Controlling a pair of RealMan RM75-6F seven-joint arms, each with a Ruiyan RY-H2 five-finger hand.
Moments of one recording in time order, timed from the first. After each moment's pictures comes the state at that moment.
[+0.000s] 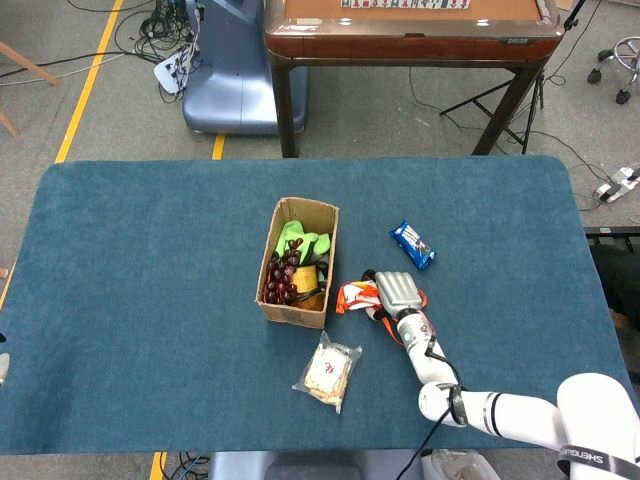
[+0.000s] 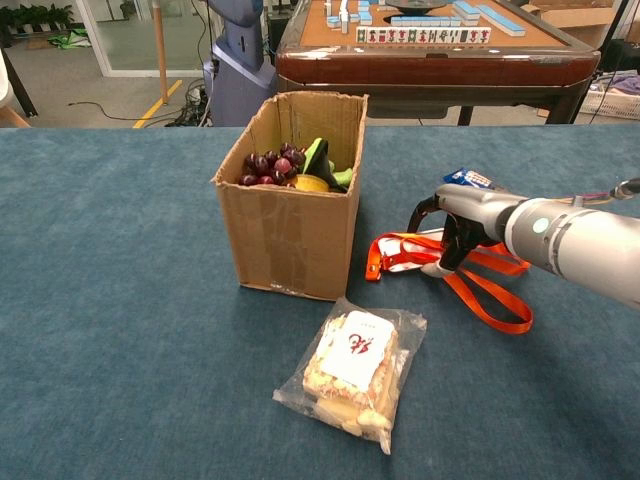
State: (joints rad) left arm 0.00 -0.94 -0.09 -1.75 1.37 1.55 0.04; right arm 0.83 -1.68 0.21 -1.43 -0.58 0.93 -0.53
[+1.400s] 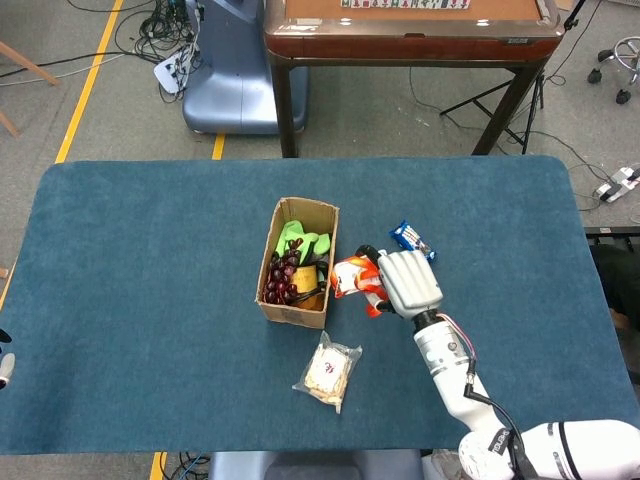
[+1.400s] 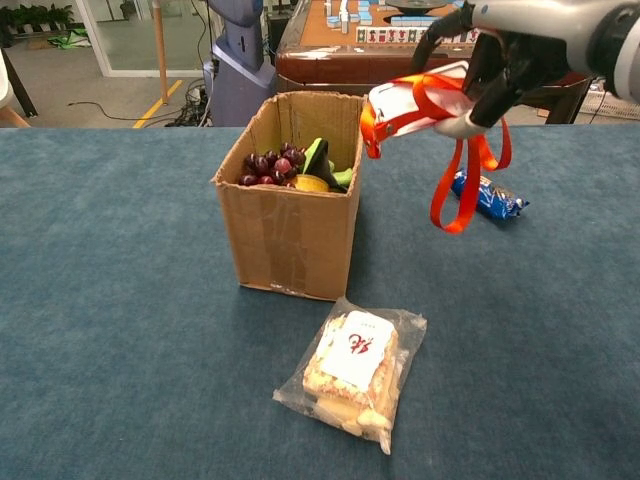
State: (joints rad) left arm -0.01 -0.95 -0.09 -1.74 1.36 1.53 0.07; right arm 0.79 -1.34 0.27 -2.11 -0.77 1.32 -0.72
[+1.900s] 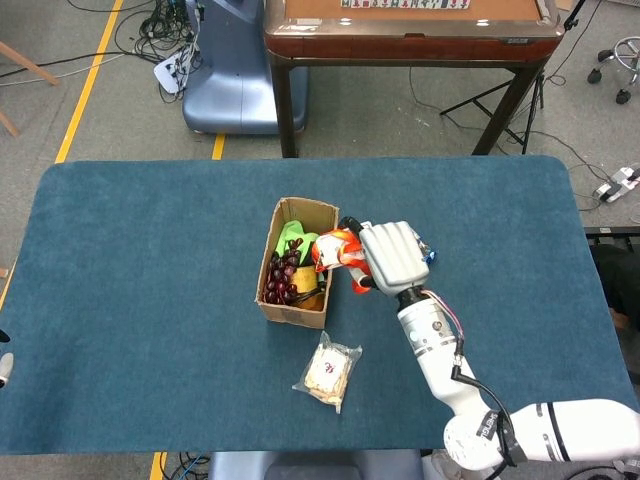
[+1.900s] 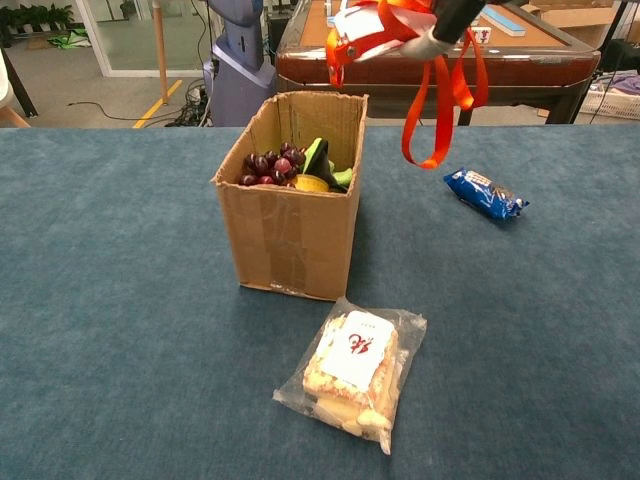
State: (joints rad) left arm -0.01 -0.95 -0.09 -1.73 1.36 1.53 0.05; right arm 0.93 -1.31 0.40 -2.13 -0.62 1.33 -0.83
